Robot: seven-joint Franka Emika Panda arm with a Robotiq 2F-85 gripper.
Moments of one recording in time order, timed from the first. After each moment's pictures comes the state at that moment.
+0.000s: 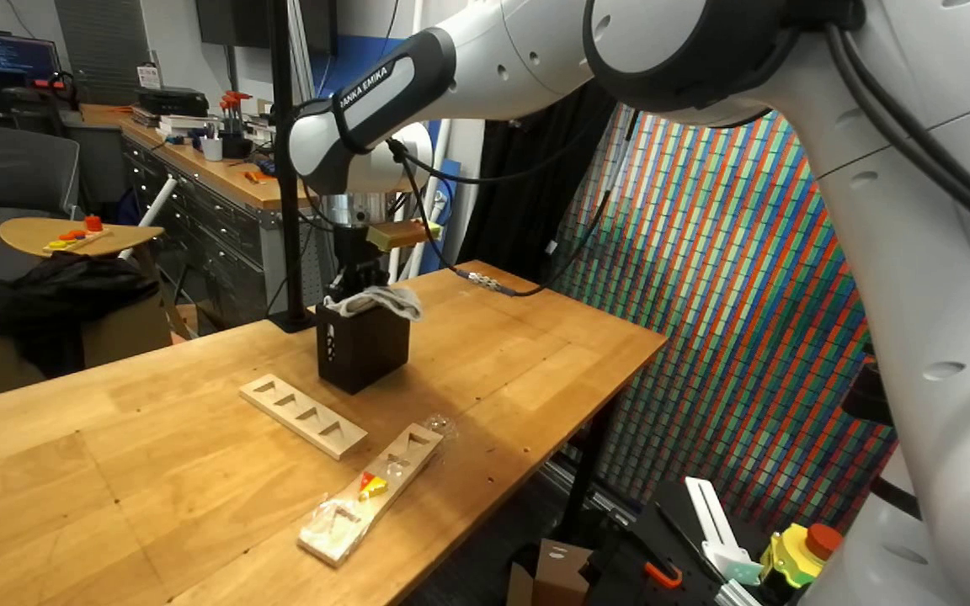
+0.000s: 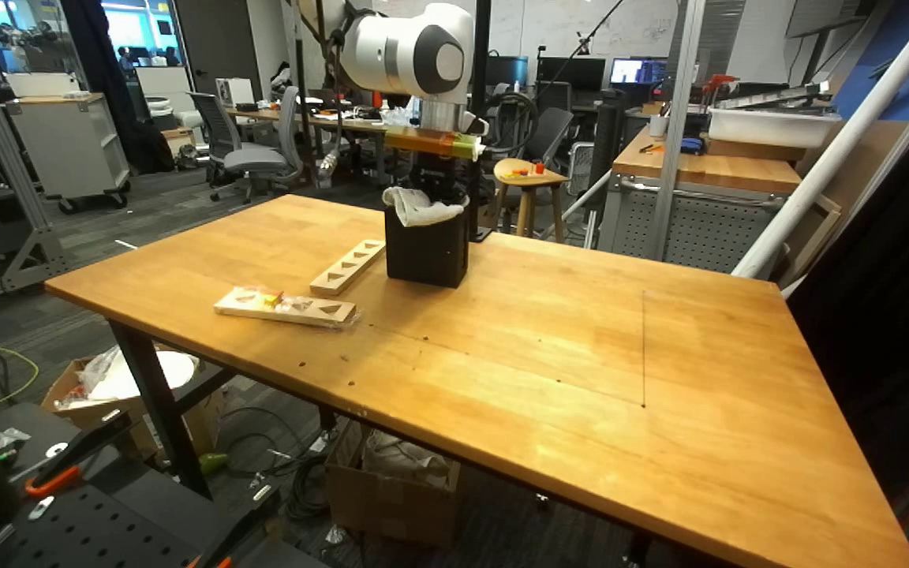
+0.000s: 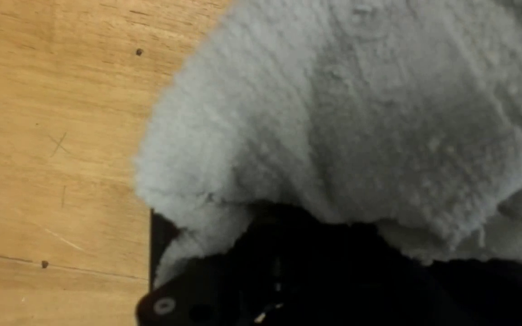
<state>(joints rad) -0.09 0.67 0.05 -1.47 0.00 2.03 -0.32</state>
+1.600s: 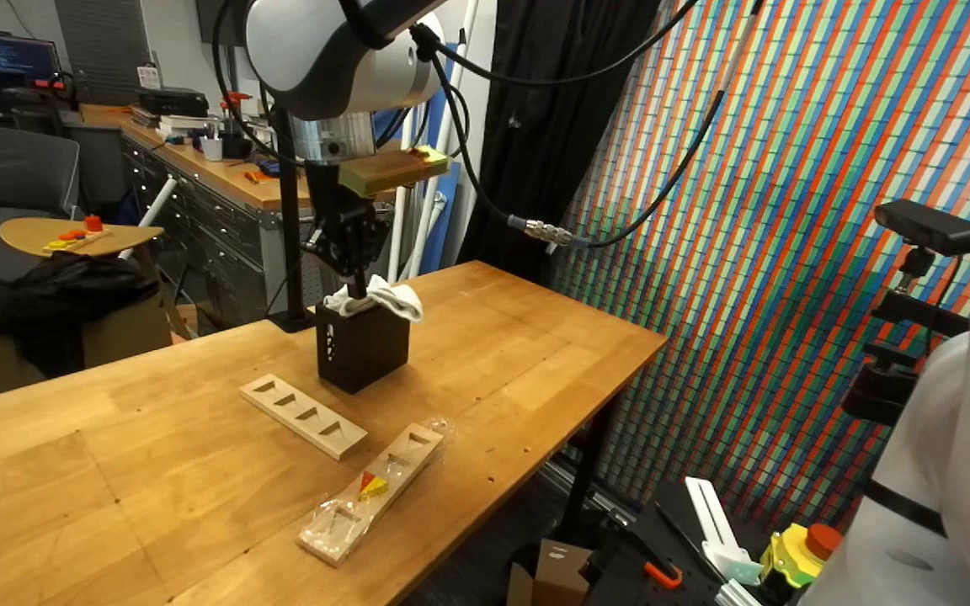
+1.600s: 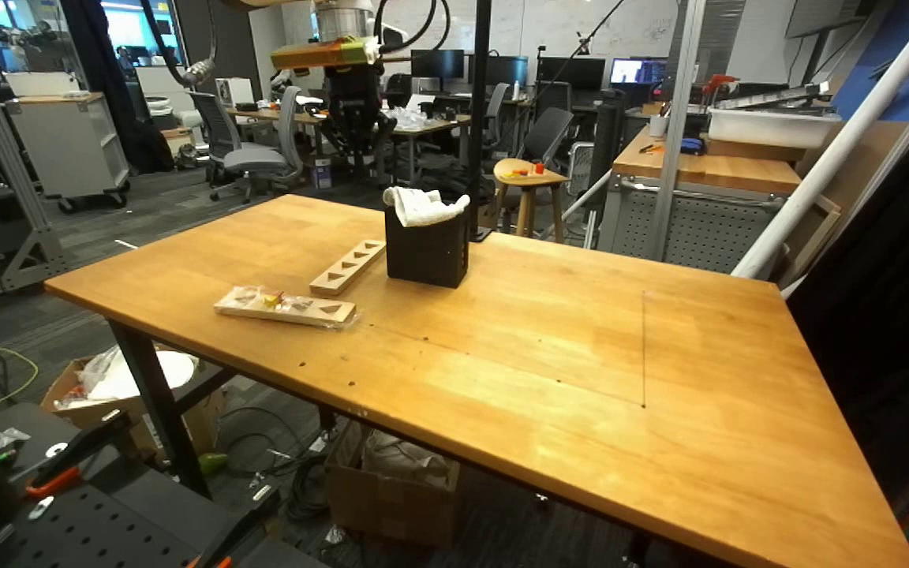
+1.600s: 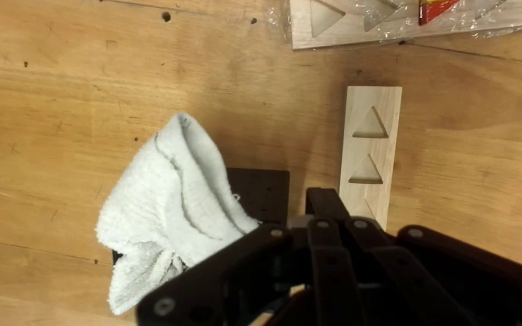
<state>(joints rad) 0.07 0.24 0.05 -1.86 -0.16 2.03 0.02</state>
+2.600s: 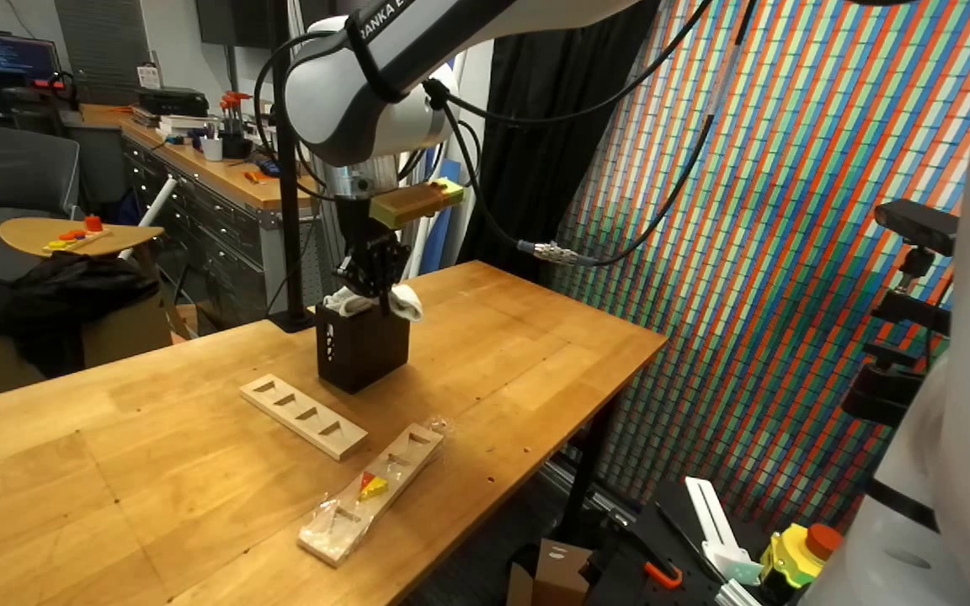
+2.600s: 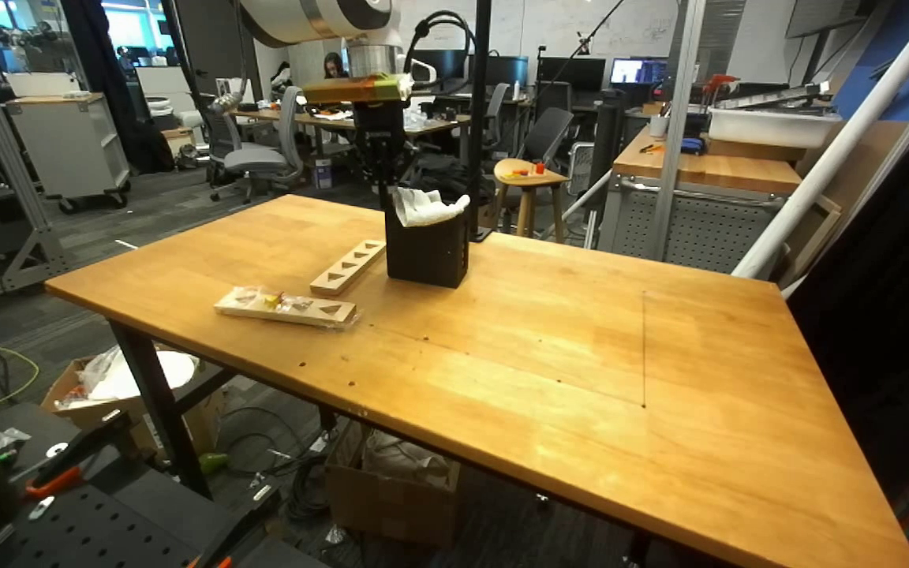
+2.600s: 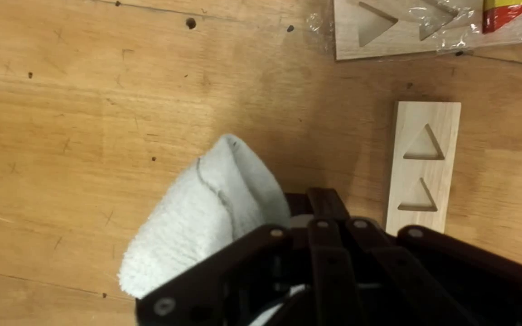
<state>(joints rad) 0.02 0.30 0.02 -1.87 -0.16 2.08 -0.06</state>
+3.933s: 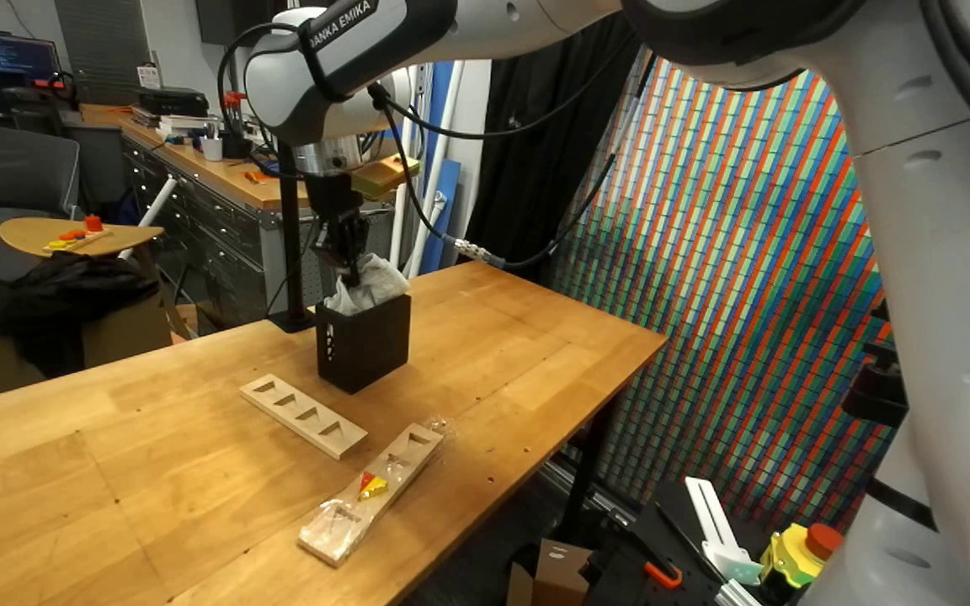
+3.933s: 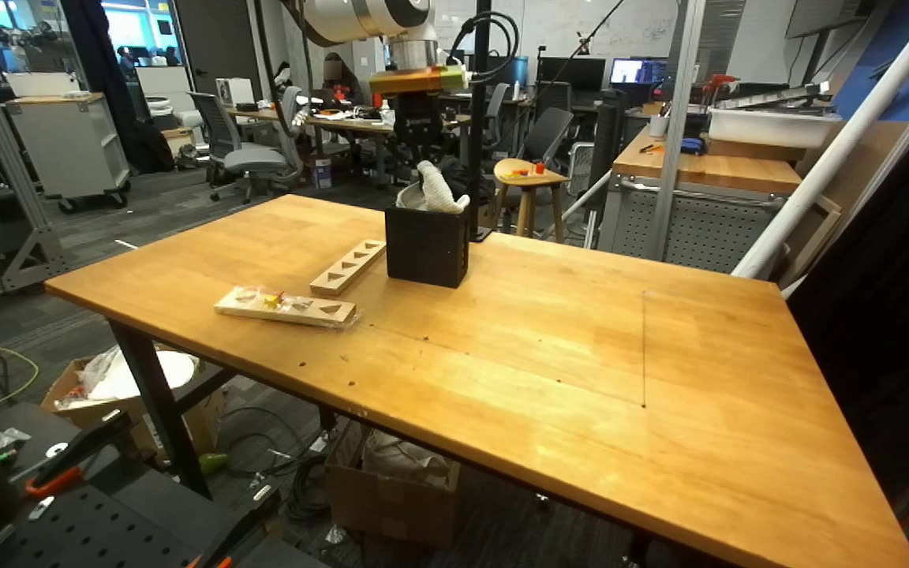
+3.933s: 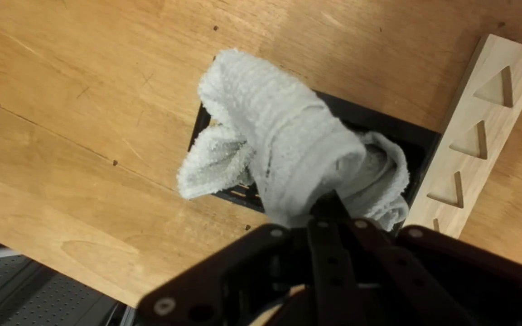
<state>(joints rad) 0.01 0.57 0.03 -1.44 -0.19 1.95 -0.37</state>
